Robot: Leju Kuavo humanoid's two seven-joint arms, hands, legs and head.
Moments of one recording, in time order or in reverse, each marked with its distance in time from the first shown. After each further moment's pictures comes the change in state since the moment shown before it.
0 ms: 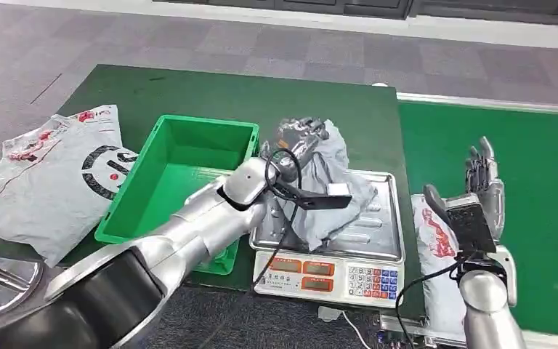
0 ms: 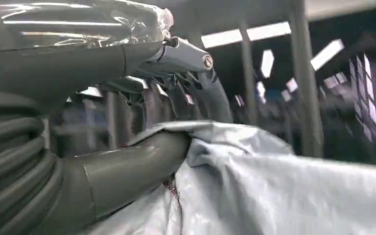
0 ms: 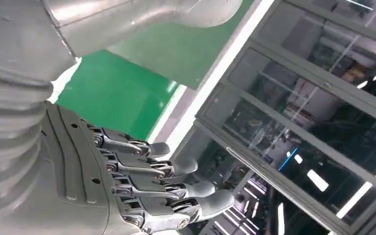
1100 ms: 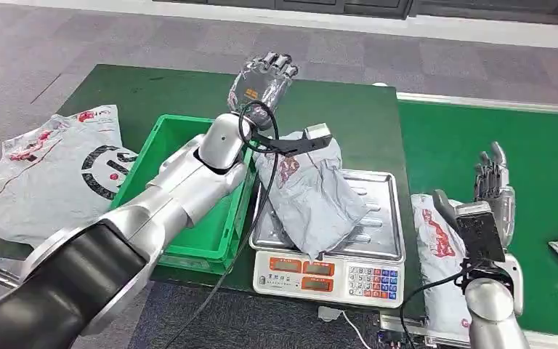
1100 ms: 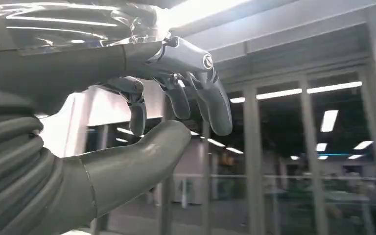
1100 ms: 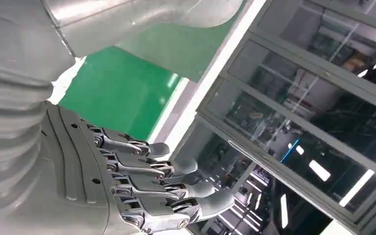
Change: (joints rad) left arm -0.092 0.059 0.185 -0.024 -0.230 0.056 0.151; right arm 0.045 -0.020 -0.002 -0.040 -0.035 -0.041 -0.002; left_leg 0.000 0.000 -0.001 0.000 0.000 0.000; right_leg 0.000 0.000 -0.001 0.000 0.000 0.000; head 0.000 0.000
